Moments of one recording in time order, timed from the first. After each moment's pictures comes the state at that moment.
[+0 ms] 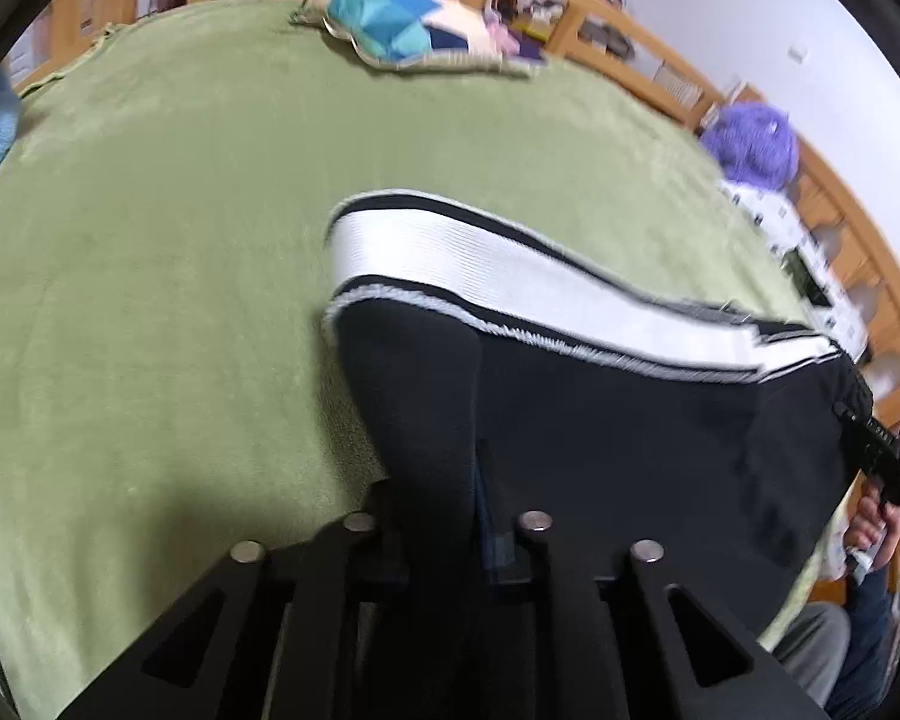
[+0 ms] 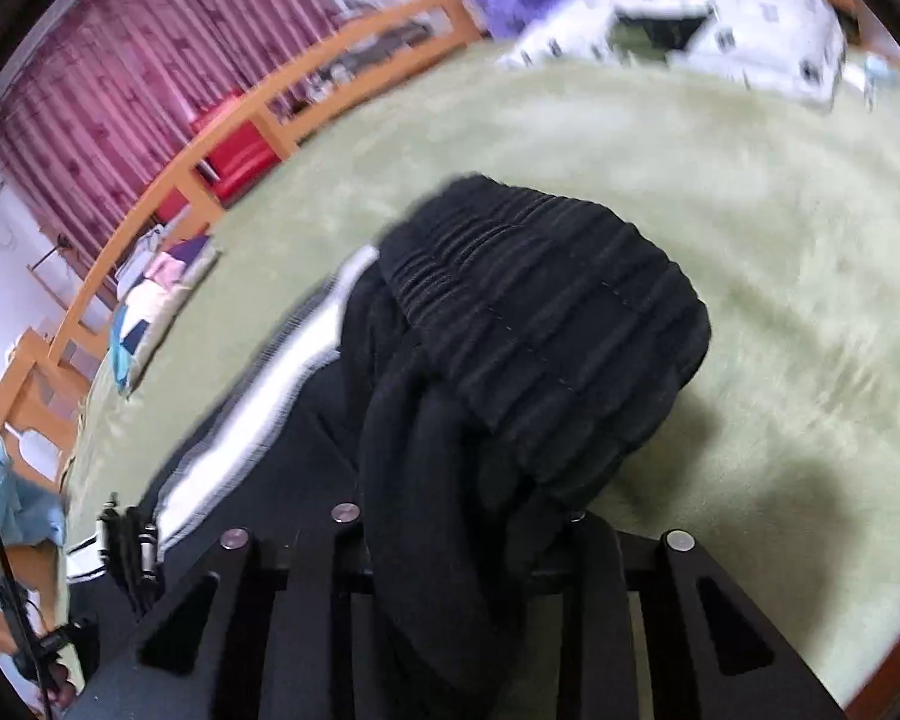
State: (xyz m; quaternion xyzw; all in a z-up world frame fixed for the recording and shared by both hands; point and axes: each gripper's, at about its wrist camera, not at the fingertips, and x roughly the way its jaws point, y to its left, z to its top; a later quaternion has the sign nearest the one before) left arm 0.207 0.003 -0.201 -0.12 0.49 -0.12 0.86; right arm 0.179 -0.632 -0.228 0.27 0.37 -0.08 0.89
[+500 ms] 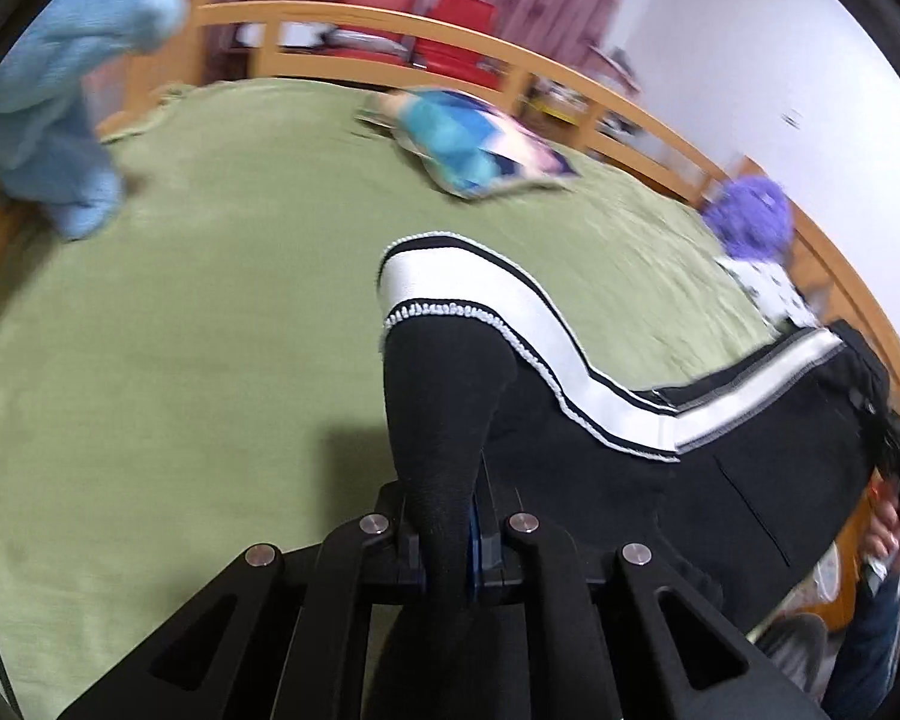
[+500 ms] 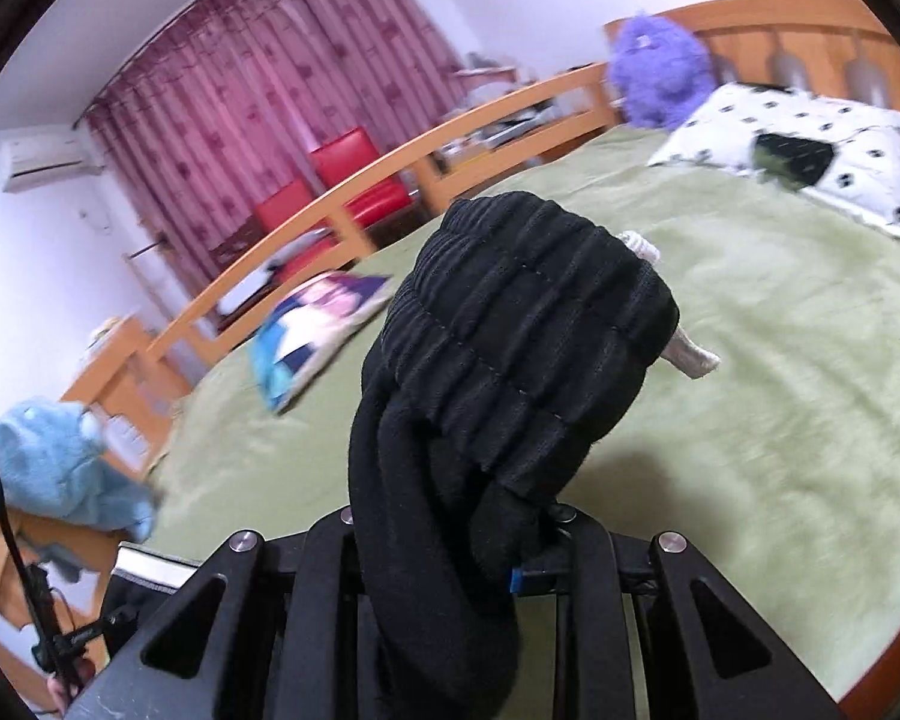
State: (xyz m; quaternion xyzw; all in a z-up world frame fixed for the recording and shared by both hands) left arm 0.163 0.133 -0.111 -0.12 0.42 -0.07 0.90; right arm 0.169 -0.477 -0.094 0.25 0.29 0.02 0.92
